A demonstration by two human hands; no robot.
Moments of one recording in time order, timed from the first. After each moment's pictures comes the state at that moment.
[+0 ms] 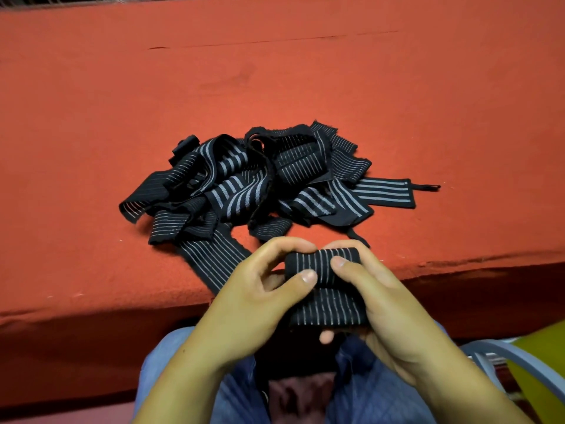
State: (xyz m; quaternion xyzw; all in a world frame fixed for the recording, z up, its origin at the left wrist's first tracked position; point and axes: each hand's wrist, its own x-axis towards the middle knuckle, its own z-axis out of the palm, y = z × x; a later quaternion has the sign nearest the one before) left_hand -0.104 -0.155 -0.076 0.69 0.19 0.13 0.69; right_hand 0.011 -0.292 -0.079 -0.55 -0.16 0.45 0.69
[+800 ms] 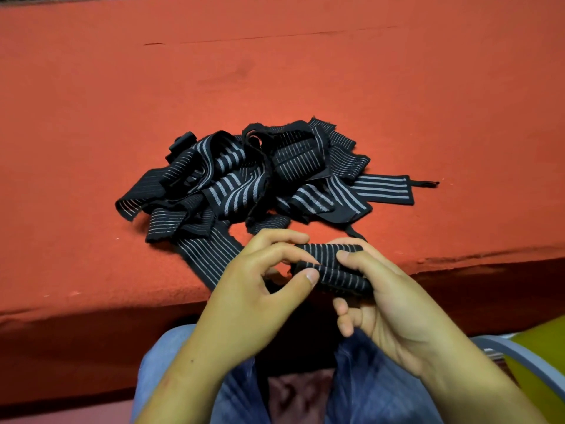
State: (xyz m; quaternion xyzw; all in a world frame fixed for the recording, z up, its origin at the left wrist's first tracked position) left_hand -0.100 -0.155 -0.077 0.82 0.16 0.23 0.50; right_hand 0.022 -0.291 -0.076 -0.54 -0.11 0.47 0.69
